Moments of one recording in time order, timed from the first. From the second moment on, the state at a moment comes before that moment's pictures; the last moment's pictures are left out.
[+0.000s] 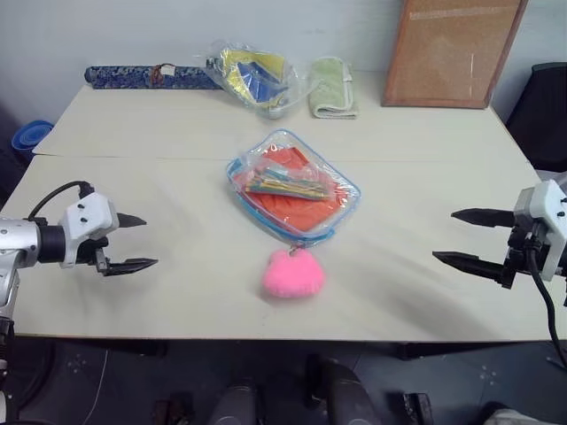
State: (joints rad) left arm -0.34 1.06 0.17 0.25 -0.23 0.12 -1.22; right arm -0.09 -1.06 -0.44 -0.22 0.57 0.52 1.13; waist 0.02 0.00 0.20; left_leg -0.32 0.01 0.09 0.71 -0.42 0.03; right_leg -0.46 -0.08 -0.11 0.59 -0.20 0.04
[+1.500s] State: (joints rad) left arm -1.12 0.52 -0.20 0.74 0.01 -0.15 -1.07; right arm -0.23 -0.89 -0.22 -0.49 0.58 0.65 0.84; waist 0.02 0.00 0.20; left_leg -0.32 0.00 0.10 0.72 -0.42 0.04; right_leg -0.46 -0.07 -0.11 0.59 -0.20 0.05
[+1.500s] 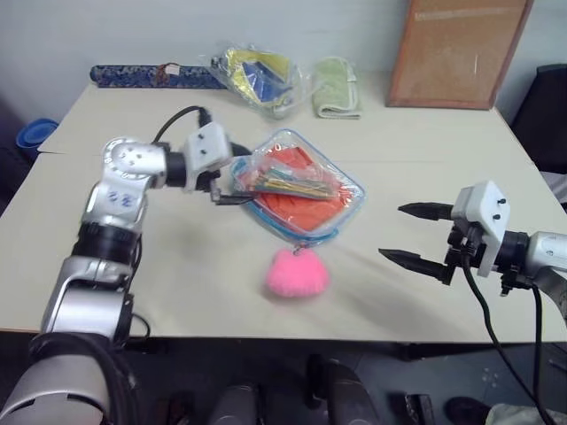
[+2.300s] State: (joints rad) left arm -1.33 0.29 -0.33 1.28 0.35 -0.35 -0.75; right arm -0.26 -0.84 -0.17 -0.58 0.58 0.74 0.69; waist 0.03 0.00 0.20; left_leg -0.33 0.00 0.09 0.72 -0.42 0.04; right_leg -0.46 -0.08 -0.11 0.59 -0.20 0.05
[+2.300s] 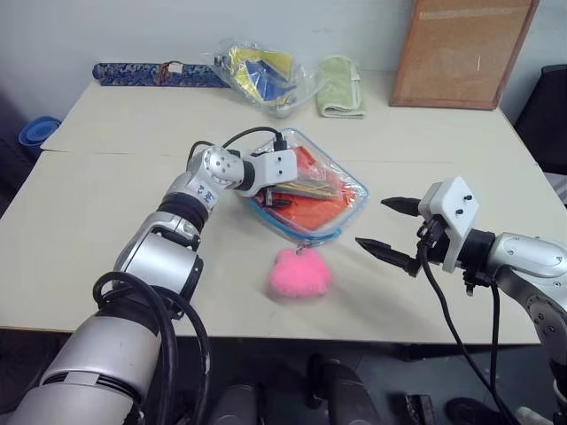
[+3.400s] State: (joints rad) left arm -0.53 0.89 0.25 0.45 0.14 0.41 -0.57; right arm -0.42 -0.80 -0.04 -0.47 0.62 0.65 0.93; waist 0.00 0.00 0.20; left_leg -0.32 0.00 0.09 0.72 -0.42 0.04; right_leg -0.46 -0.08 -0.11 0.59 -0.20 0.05
